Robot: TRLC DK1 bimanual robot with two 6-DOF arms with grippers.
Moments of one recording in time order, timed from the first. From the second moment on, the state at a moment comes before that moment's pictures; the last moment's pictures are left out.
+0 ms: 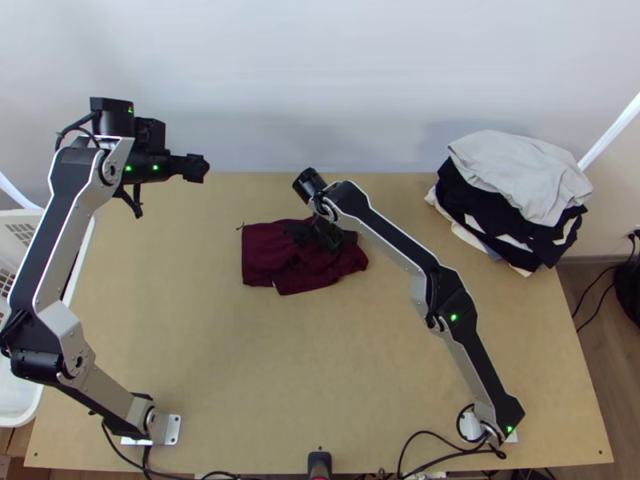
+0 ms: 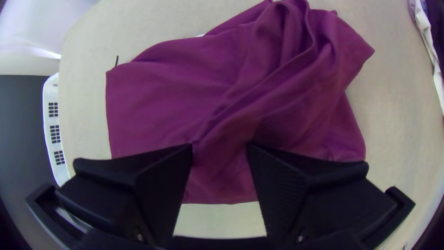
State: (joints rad) left arm -0.08 1.71 1.90 -0.87 0.20 0.02; right arm 0.73 2.39 2.34 -1.14 -0.09 0.78
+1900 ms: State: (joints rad) left arm -0.09 1.71 1.93 -0.85 0.17 0.06; right arm 0.62 2.23 2.13 -1.08 0.13 0.56
